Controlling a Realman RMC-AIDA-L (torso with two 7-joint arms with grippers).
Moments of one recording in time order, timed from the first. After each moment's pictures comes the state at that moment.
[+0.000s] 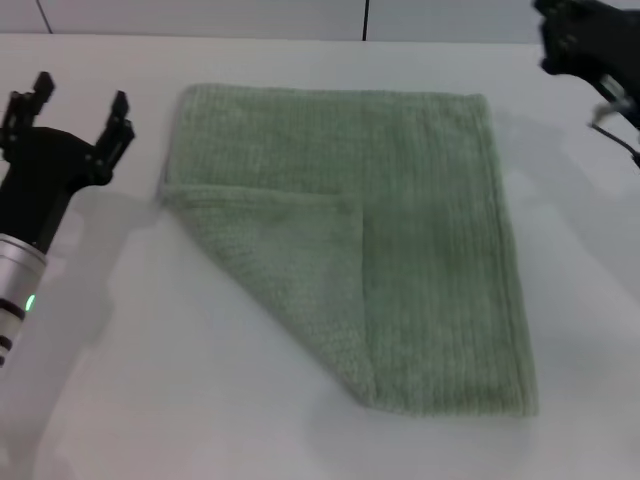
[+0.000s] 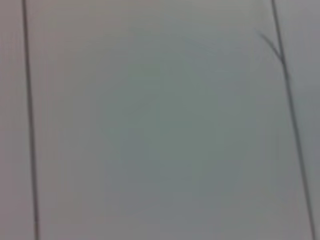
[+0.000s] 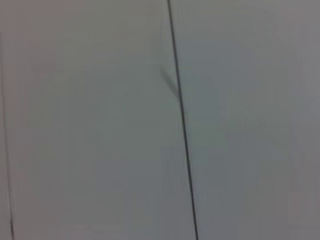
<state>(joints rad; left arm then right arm) -0.27 -2.08 -1.09 -0.32 2.70 1.24 -0.01 0.34 1.80 0.96 1.03 -2.63 -0.54 0.26</state>
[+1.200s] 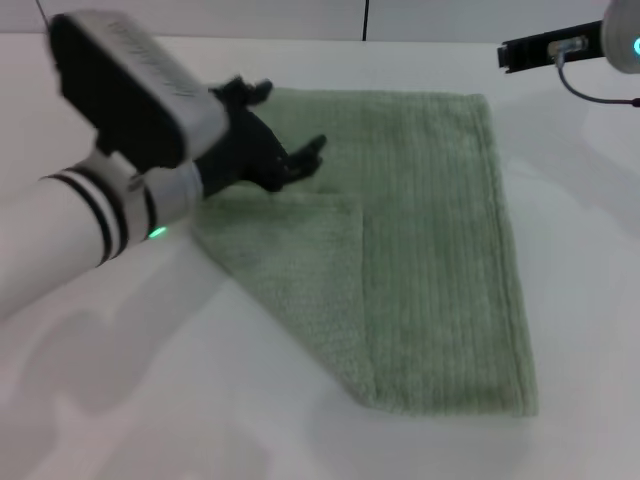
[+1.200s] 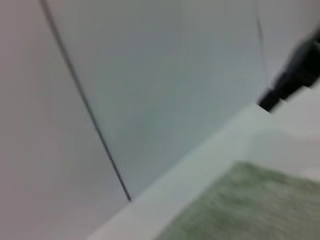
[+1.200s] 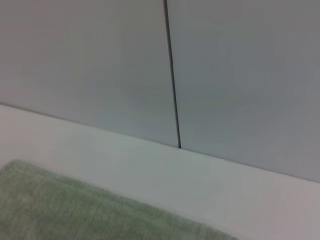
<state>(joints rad) -0.23 -1.82 -0.94 -1.50 2.88 -0.20 0.06 0.67 2.06 1.82 1.22 -2.60 1.02 -0.30</state>
